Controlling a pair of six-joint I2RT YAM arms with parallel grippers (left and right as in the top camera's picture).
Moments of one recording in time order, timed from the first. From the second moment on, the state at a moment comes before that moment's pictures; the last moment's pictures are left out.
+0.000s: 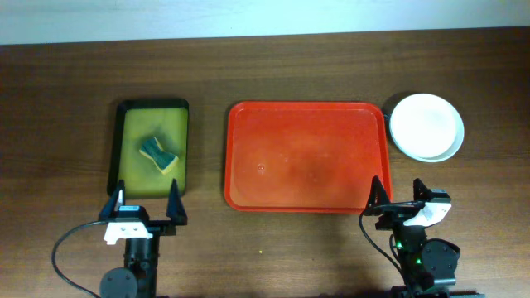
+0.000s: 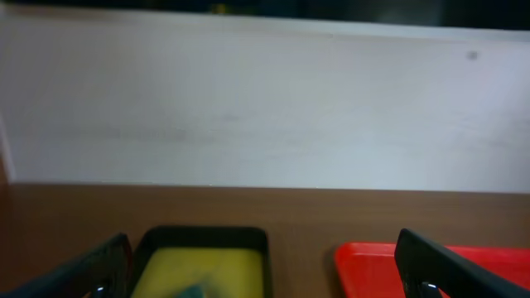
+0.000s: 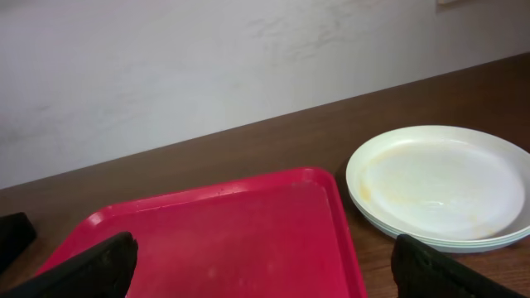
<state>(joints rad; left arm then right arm) 0.02 0.01 0.06 0.08 0.02 -0.08 0.01 0.01 0.01 -0.08 -0.01 0.28</state>
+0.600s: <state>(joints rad) 0.02 0.01 0.01 -0.08 -0.09 -0.09 0.01 0.01 0.01 -0.08 -0.01 0.28</state>
